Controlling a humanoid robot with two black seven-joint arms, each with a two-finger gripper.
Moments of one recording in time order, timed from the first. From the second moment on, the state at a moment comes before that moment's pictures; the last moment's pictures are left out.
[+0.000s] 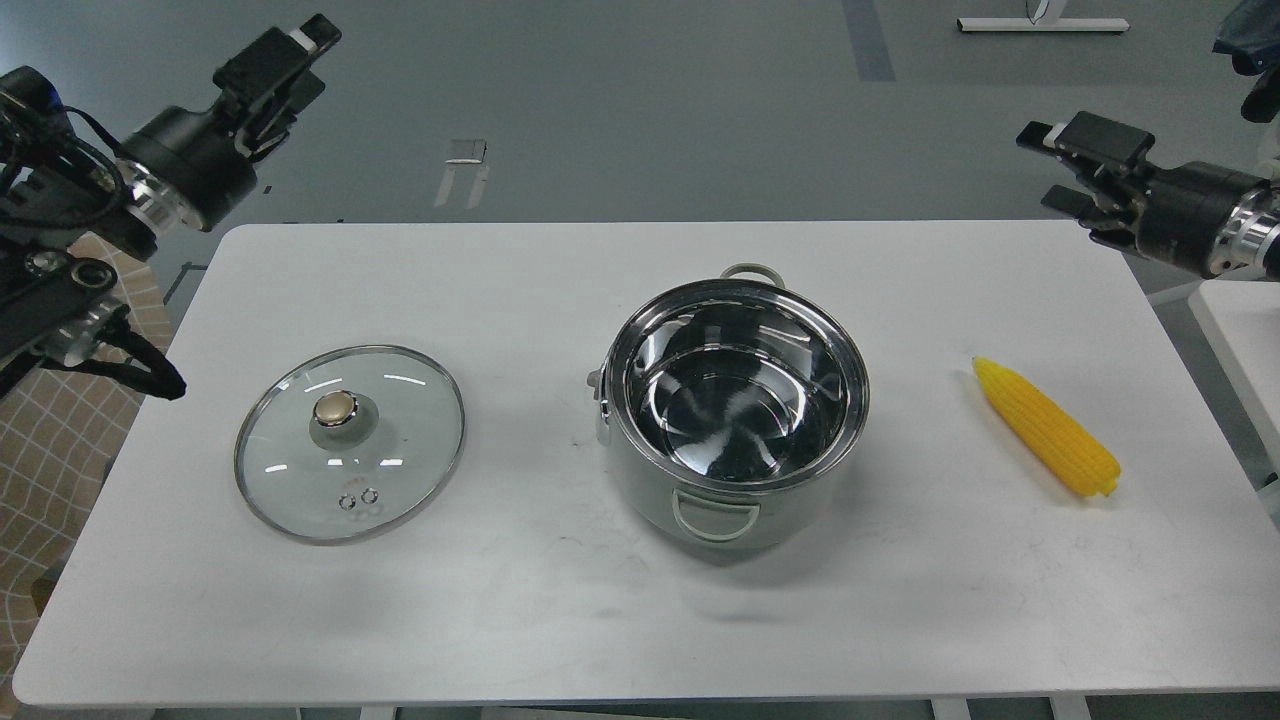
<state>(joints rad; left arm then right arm) -0.85 0.80 -0.60 -1.13 0.61 -0.10 -0.49 1.17 -0.71 0.09 0.70 -1.02 0.49 0.49</state>
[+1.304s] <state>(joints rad) -0.88 0.73 -0.64 -1.19 0.40 -0.20 -0.49 1.10 -0.53 -0.40 0.57 -1.57 0.29 0.49</state>
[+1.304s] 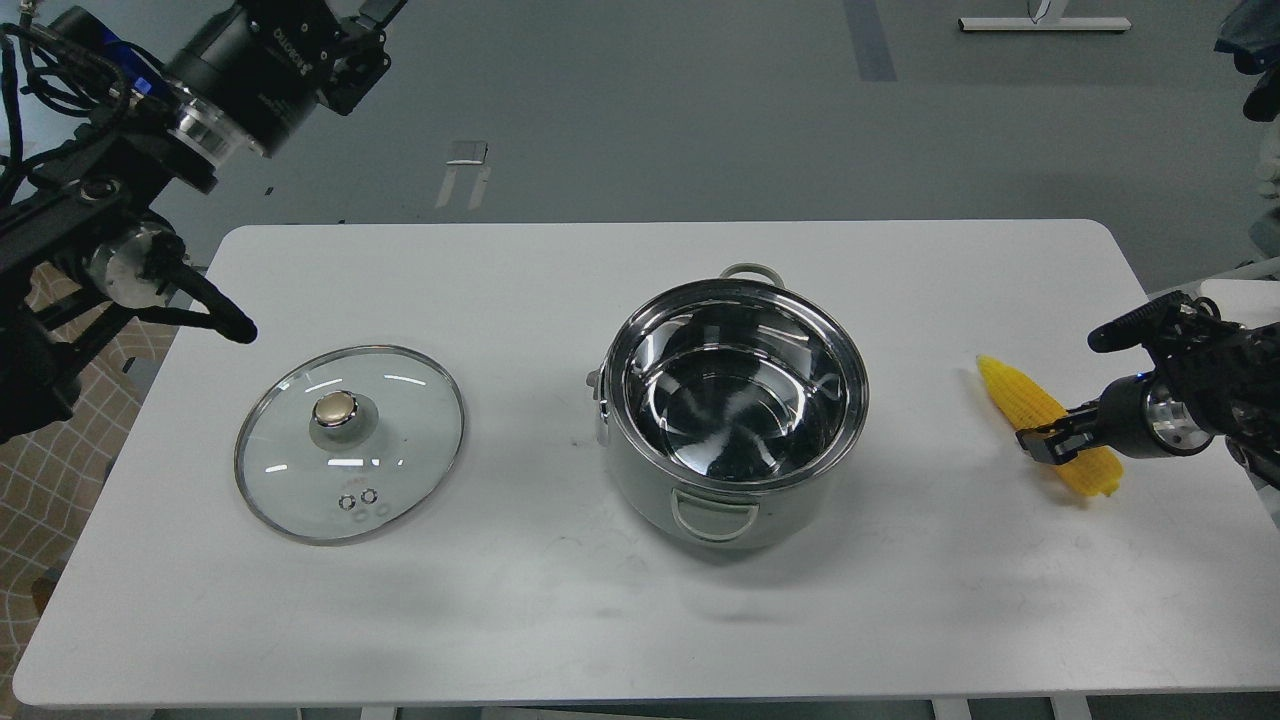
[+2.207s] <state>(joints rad) -0.88 0.73 -0.64 -1.19 0.40 -0.20 -0.49 1.69 -0.32 -0.48 1.02 -1.55 0.39 0.49</state>
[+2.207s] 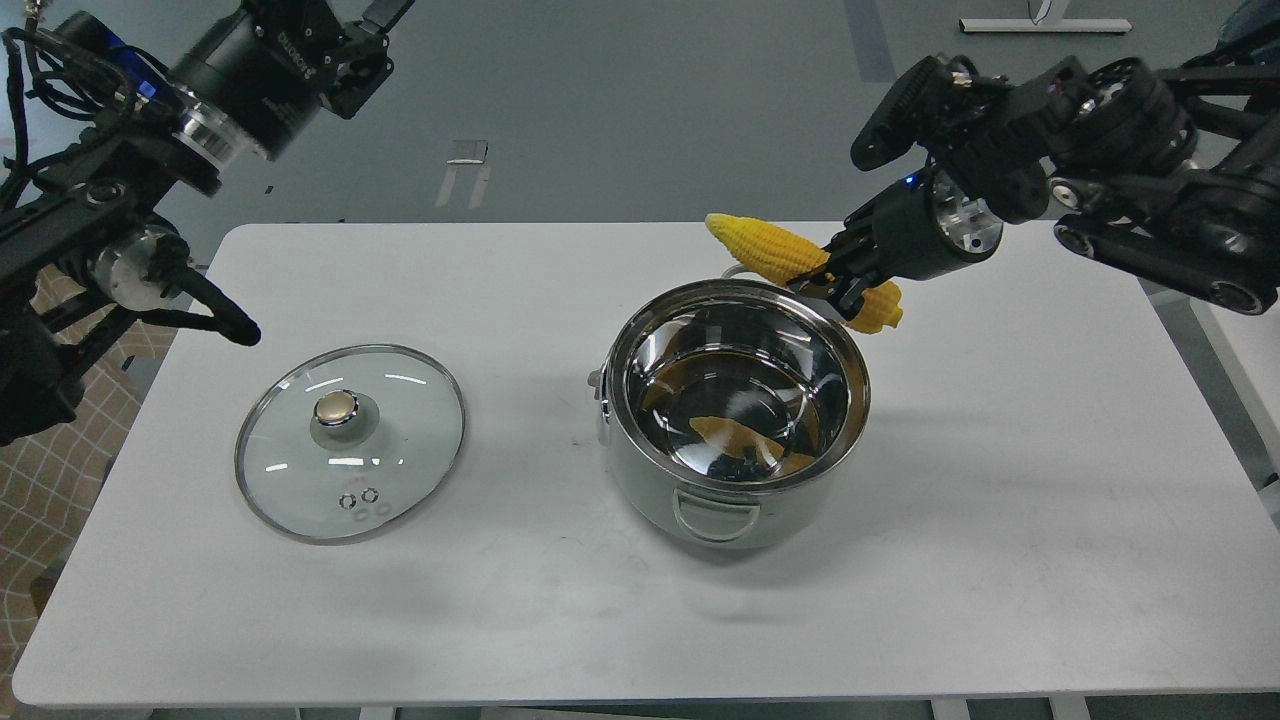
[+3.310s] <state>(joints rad) -0.87 0.73 -0.64 -1.19 0.40 -0.20 -0.49 1.58 -0.10 -0.60 0.93 -1.45 0.38 0.49</state>
